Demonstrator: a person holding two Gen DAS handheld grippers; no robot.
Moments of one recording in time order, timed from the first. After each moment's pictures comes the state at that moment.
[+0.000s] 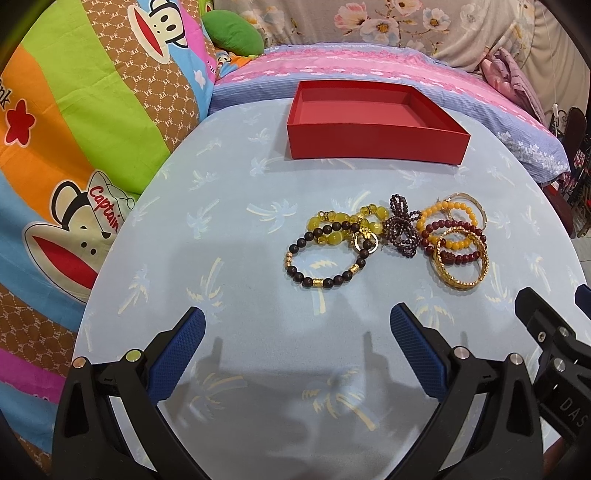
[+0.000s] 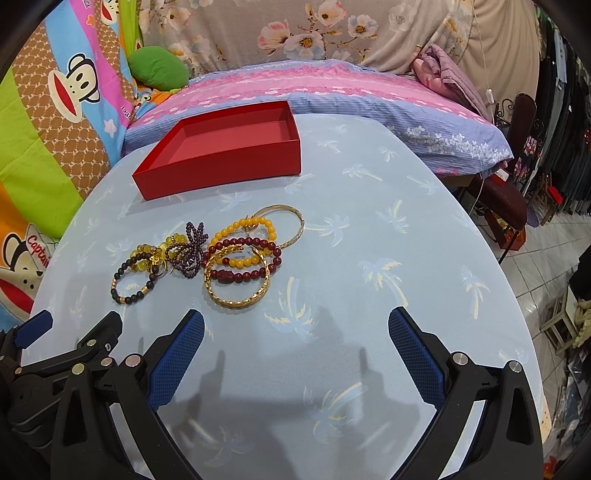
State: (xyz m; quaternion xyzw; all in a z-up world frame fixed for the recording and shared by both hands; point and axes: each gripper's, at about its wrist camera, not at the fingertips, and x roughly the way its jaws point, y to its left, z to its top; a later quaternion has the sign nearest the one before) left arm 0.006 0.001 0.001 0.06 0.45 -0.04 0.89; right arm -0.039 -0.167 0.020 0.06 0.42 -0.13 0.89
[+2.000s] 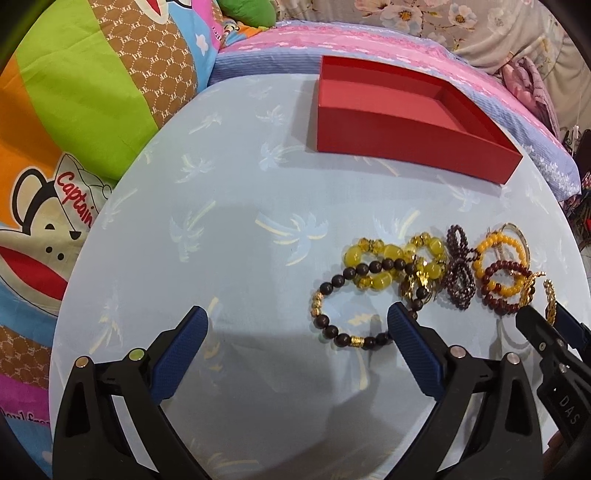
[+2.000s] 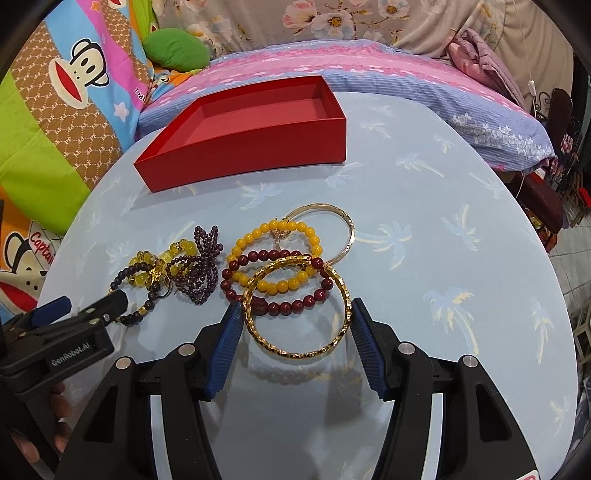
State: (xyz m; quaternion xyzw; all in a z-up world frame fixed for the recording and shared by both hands) left arm 0.077 0.024 -0.028 0.02 0.49 -0.04 0.87; right arm 0.019 -0.167 -0.014 0.08 0.46 -0.07 0.88
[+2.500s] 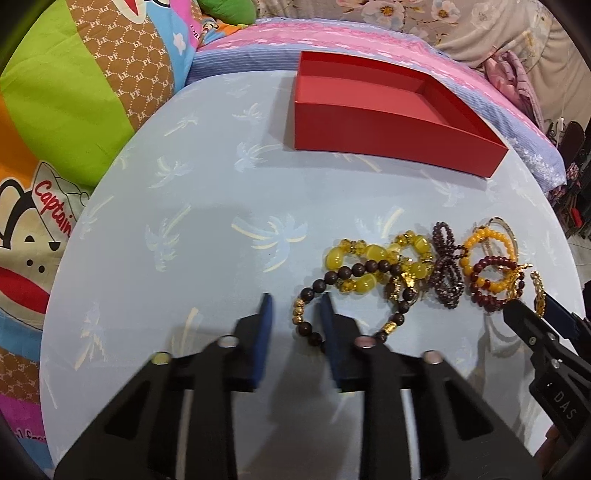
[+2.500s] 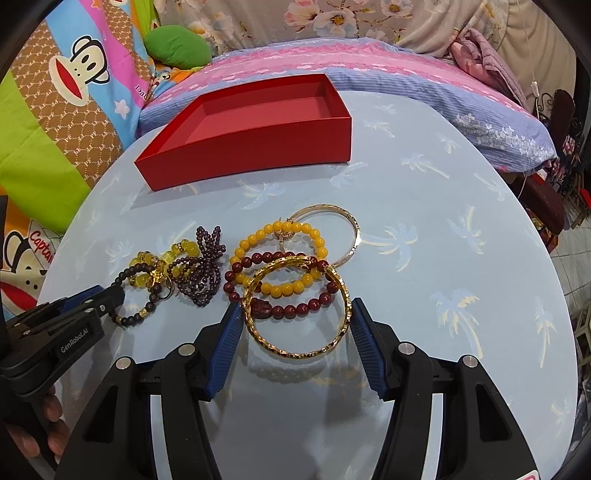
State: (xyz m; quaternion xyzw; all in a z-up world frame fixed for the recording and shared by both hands) left arm 0.083 0.020 -0.032 0.02 0.50 -0.08 0.86; right arm 0.023 -0.164 -0.015 0.08 0.46 -0.07 0.88
